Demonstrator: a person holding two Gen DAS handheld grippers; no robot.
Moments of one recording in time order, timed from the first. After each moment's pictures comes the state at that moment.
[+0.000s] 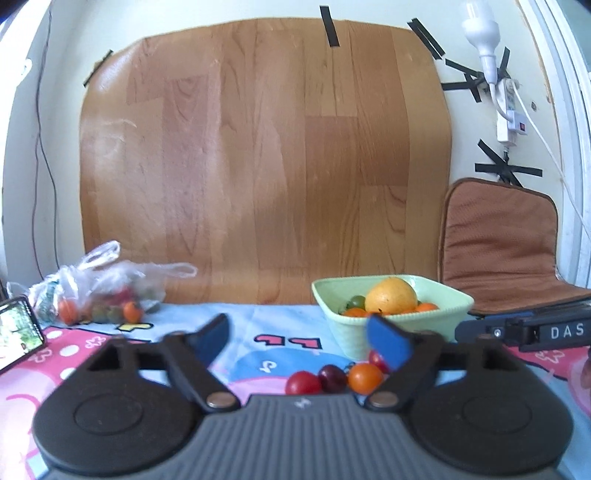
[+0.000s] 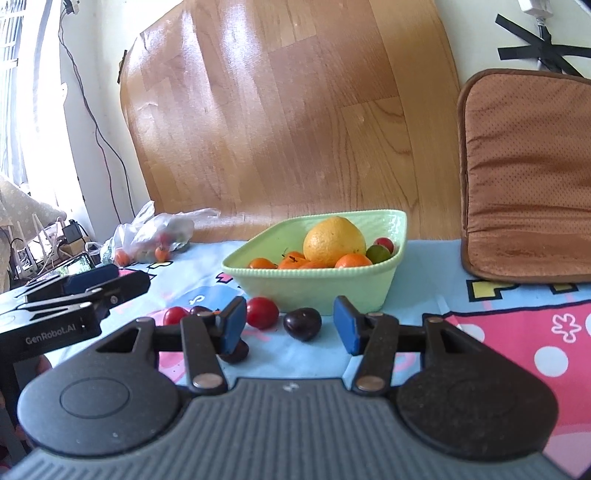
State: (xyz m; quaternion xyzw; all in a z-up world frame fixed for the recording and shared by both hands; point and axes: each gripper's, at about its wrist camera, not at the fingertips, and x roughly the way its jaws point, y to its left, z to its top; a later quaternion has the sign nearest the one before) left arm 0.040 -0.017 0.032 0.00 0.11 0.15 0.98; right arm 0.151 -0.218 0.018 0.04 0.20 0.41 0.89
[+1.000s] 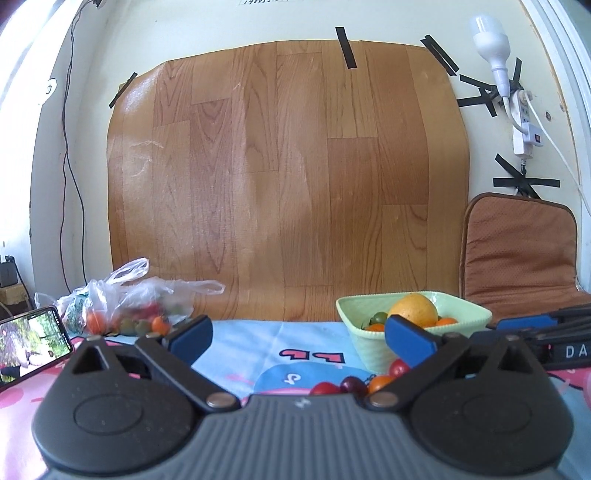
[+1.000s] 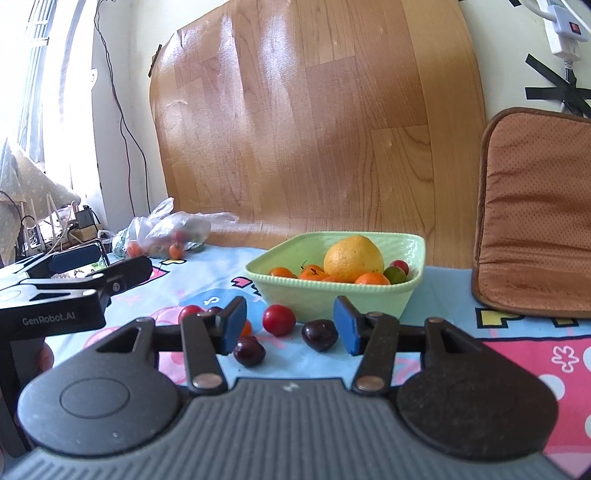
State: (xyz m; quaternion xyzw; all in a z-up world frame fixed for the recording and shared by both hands) left arm 0.030 -0.020 0.032 0.01 0.08 0.19 0.98; right arm 0.137 -0.211 0.021 0.00 0.16 0.42 0.89
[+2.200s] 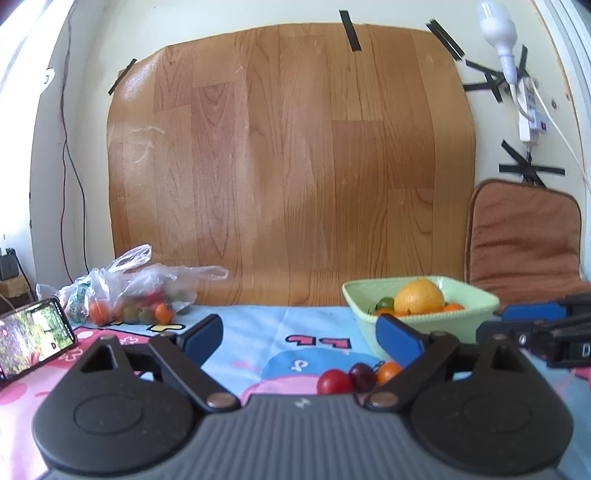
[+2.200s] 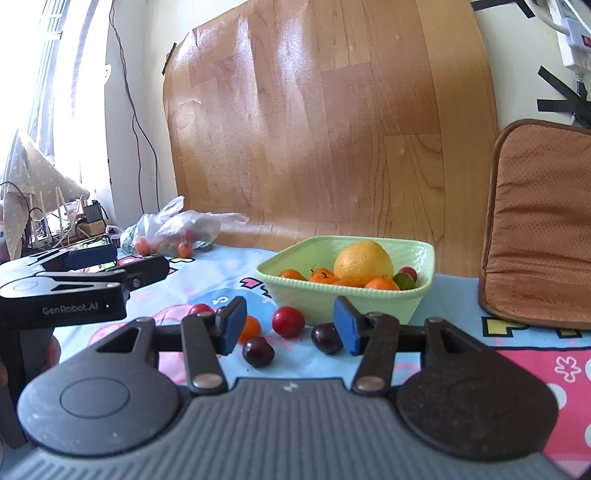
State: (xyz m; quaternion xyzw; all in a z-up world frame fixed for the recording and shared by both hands) left arm 0.031 -0.012 0.031 0.01 0.11 0.19 0.98; right arm 0.132 -0.208 0.022 -0.01 0.15 0.44 0.89
